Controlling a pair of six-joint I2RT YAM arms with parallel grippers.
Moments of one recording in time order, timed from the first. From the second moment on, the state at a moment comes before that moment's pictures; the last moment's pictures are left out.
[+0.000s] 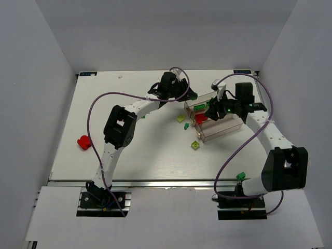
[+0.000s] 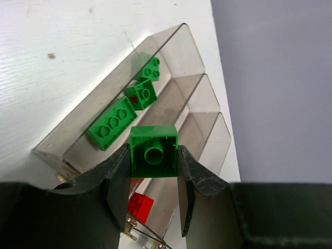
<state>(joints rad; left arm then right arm) -0.58 2.33 1.88 0.03 0.40 -0.81 0.15 1.42 1.09 -0.42 -0.72 -0.43</state>
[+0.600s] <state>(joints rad) -0.63 2.40 1.98 -0.09 0.31 -0.79 0.10 1.39 1.08 -0.37 -0.75 -0.37</state>
